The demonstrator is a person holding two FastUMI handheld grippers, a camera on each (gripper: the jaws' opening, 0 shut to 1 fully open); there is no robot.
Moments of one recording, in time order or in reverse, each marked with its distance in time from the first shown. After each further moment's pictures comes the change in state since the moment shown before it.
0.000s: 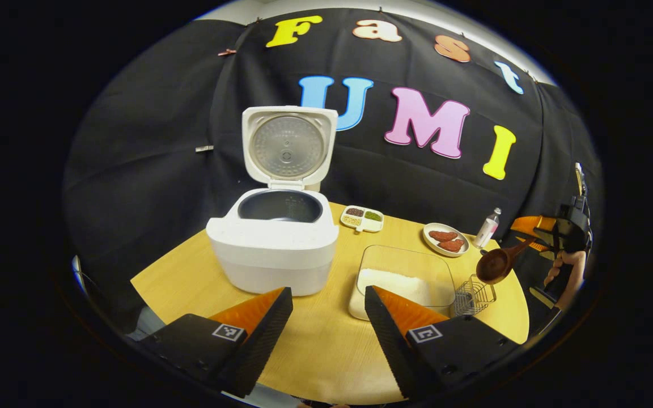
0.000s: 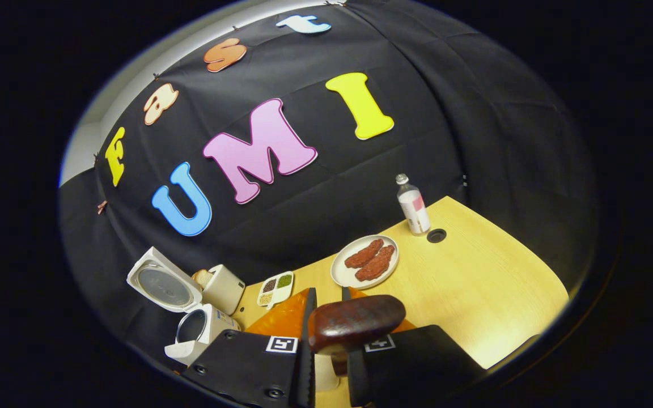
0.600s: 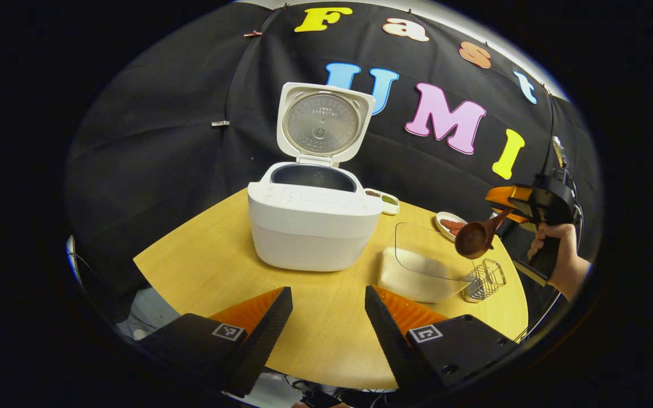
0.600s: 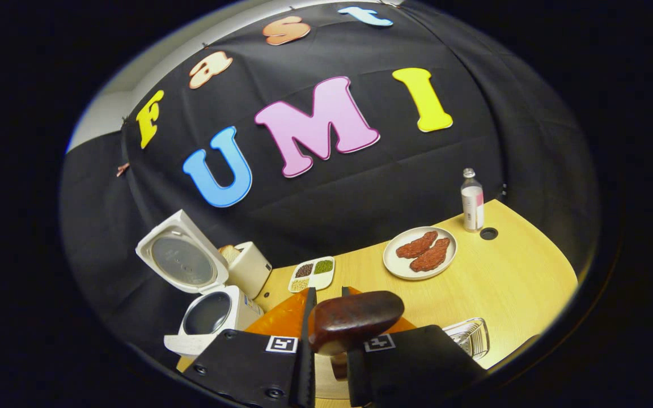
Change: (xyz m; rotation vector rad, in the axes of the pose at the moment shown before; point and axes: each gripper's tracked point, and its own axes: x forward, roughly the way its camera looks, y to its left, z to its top) left arm -0.014 0.071 -0.039 -0.043 0.064 -0.024; right arm 0.035 0.111 -0.079 -0.167 0.059 0.100
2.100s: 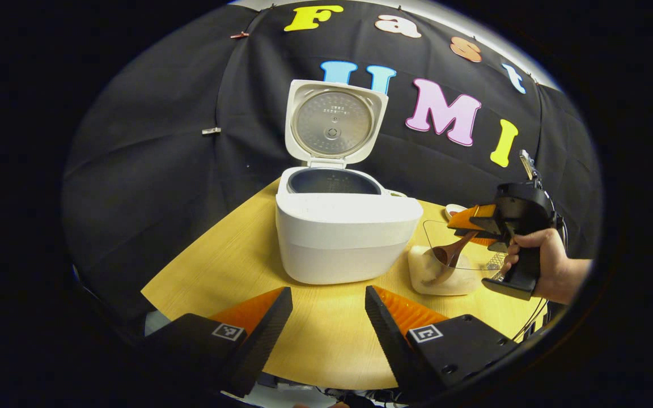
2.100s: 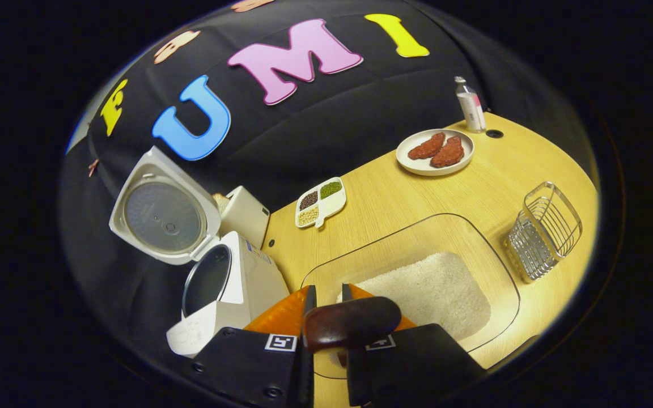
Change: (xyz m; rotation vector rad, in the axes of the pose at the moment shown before) left arm 0.030 0.072 0.018 0.102 -0.010 -0.055; right arm 0.016 0.060 -0.134 0.305 0.246 -0.107
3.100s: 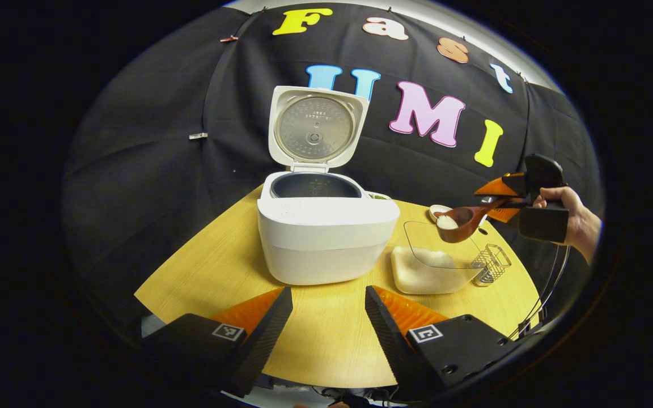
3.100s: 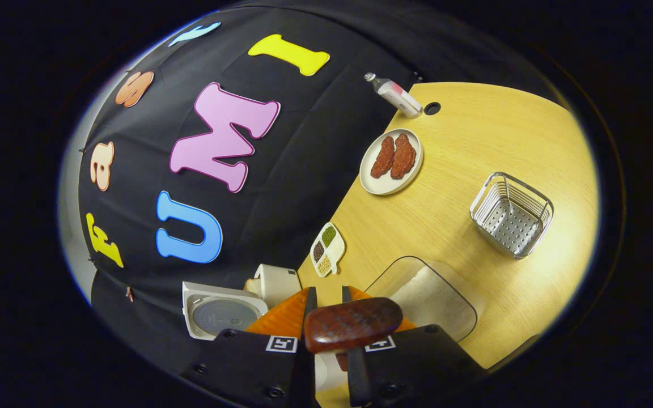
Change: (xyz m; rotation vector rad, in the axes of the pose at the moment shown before) left arm -0.011 -0.020 0.002 0.016 -0.013 -0.061; right arm -0.053 -0.014 0.104 0.480 -0.074 0.066
